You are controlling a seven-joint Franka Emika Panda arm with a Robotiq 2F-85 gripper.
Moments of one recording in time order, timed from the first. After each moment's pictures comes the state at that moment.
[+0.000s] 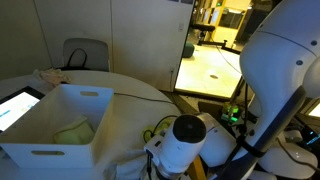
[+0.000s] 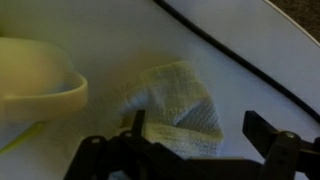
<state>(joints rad) 0.95 0.59 -0.25 -2.28 0.01 2.83 0.46</state>
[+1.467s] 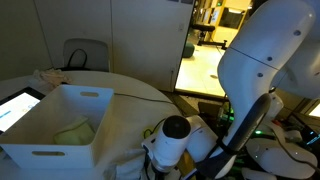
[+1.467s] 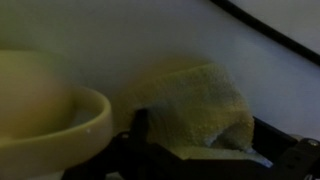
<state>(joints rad) 0.81 0.68 -0.18 -2.26 0.01 2.91 0.47</state>
